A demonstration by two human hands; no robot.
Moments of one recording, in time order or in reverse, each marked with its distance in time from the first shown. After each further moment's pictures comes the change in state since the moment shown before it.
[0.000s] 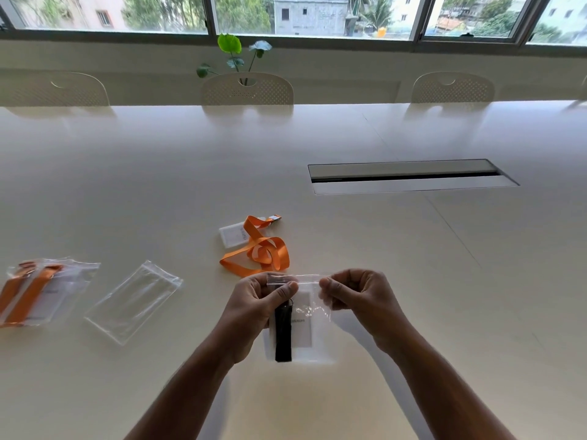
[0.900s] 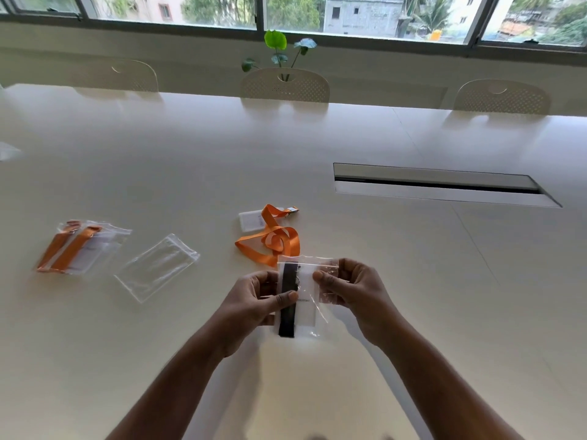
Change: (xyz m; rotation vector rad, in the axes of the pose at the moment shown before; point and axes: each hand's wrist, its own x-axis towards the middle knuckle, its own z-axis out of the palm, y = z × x) left_hand -0.028 -0.003 0.000 0.007 0.027 -0.035; right_hand 0.012 0.000 0.003 0.201 -0.169 0.132
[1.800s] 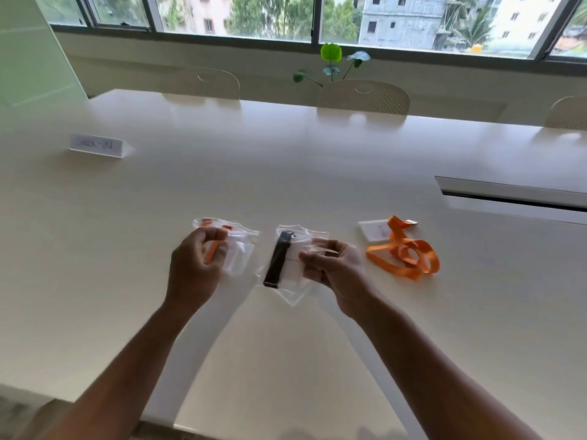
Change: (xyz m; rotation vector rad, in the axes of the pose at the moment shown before) left_hand -0.056 0.017 -0.314 0.666 0.800 0.458; right_hand 0.086 0.028 0.279 0.138 0.046 0.099
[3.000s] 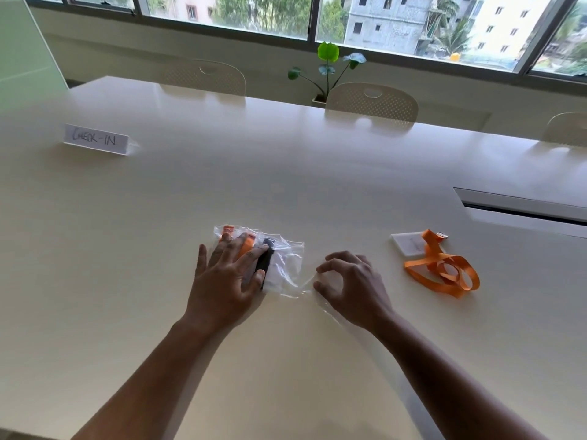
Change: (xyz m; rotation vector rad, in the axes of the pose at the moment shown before) left_hand 0.028 -0.073 -0.005 0.460 -0.274 0.269; right_hand 0.024 0.030 0.034 -1.432 0.080 -0.458
